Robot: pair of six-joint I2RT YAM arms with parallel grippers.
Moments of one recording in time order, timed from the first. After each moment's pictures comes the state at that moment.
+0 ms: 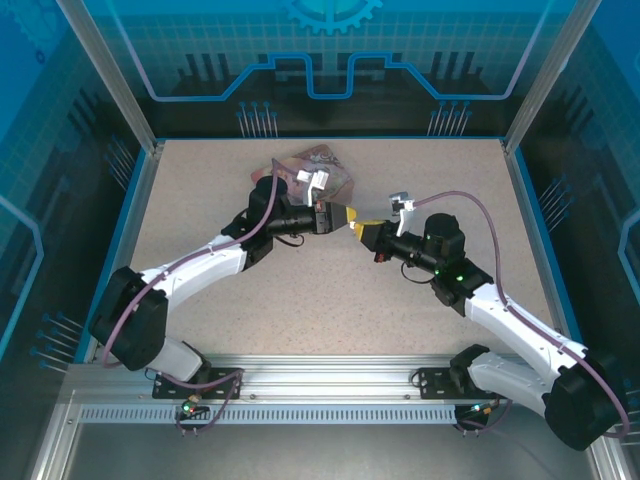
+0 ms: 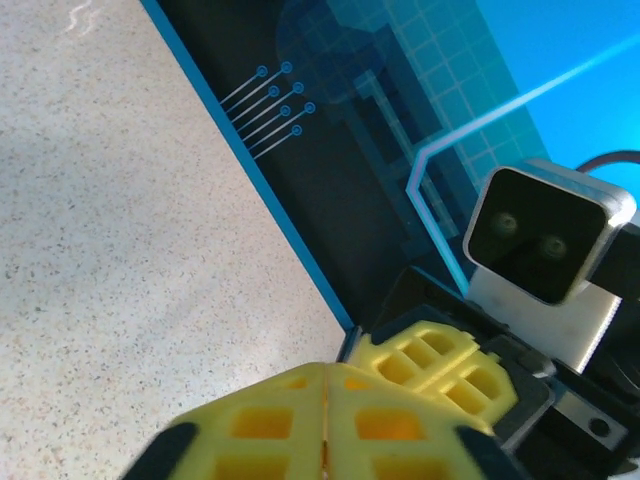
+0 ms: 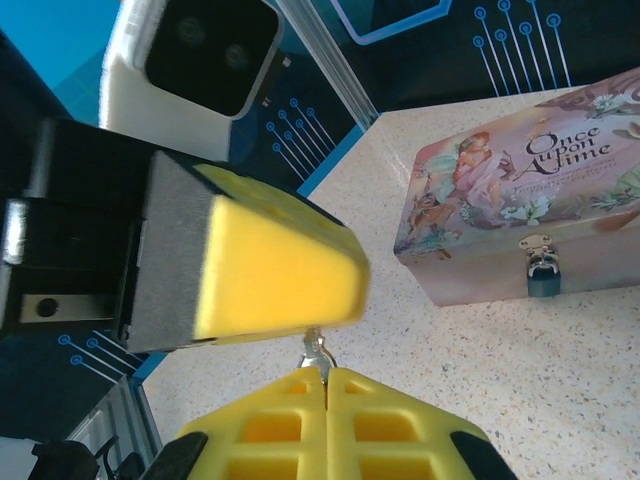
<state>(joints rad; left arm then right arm) -0.56 1.49 0.99 0.33 0.70 -0.84 0.50 1.01 0.64 0.19 -0.43 0.52</state>
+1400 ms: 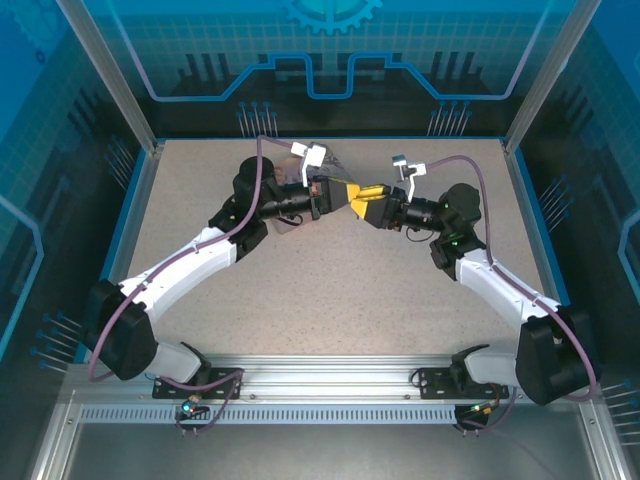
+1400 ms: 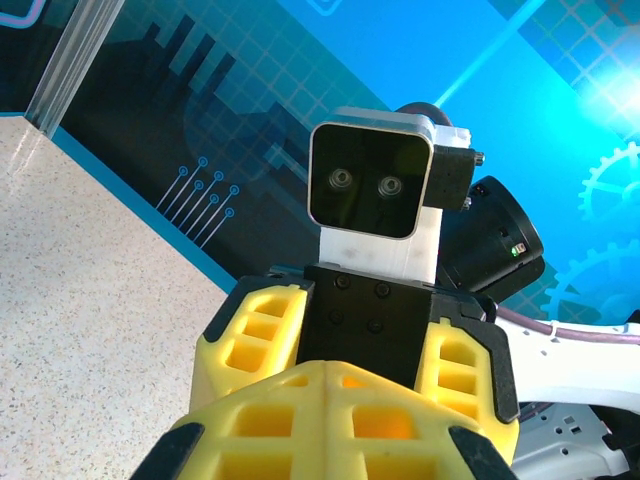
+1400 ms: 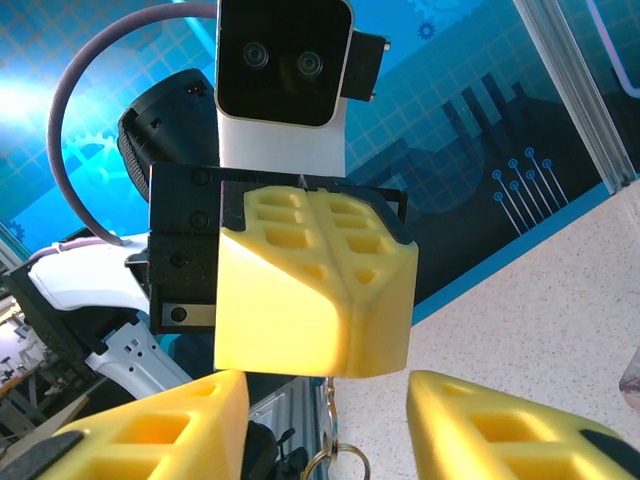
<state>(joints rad) -0.56 1.43 1.15 0.31 0.73 -0.71 0.32 1.27 0.79 0.75 -1.03 0.82</state>
